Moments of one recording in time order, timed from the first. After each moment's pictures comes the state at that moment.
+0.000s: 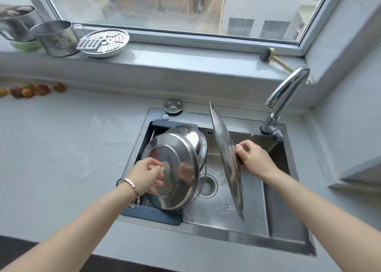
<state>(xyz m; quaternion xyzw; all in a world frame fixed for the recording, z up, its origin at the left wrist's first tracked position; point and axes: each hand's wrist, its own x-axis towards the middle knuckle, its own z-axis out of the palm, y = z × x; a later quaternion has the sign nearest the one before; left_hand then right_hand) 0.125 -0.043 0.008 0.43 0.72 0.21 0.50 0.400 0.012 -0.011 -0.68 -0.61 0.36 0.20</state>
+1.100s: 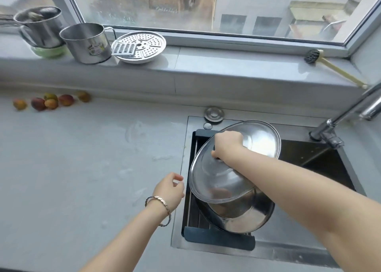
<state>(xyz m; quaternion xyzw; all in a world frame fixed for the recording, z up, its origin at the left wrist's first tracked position) -0.031 -0.006 -0.045 0.43 0.72 0.18 0.51 0.128 0.108 -0.018 -0.64 -0.73 0.03 -0.21</state>
